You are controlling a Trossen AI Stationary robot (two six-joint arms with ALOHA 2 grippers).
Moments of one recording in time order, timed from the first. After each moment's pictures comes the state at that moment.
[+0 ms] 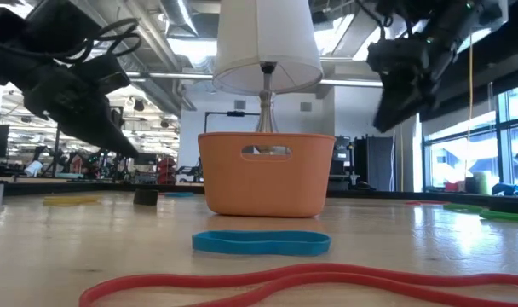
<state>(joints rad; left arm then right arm) -0.08 0.87 0.19 0.06 -0.19 -0.22 -0.05 1.15 0.78 -0.64 0.27 0.62</state>
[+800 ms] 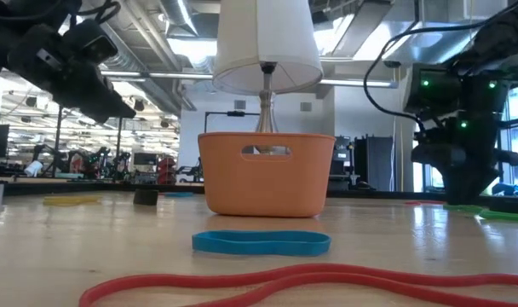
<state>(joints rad) -0.08 0.59 0.19 -0.03 -0.12 -0.20 -0.29 1.18 0.40 -0.63 0.27 0.88</state>
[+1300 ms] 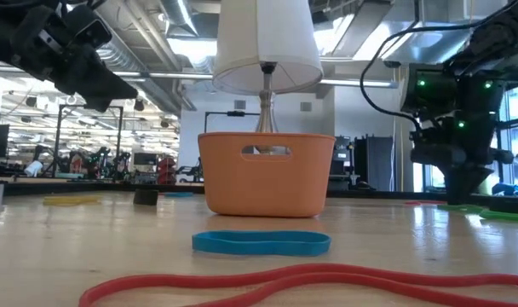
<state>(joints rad) -0.08 0.48 0.19 -0.03 -0.14 -0.20 -0.29 1.18 0.43 -0.64 0.27 0.80</state>
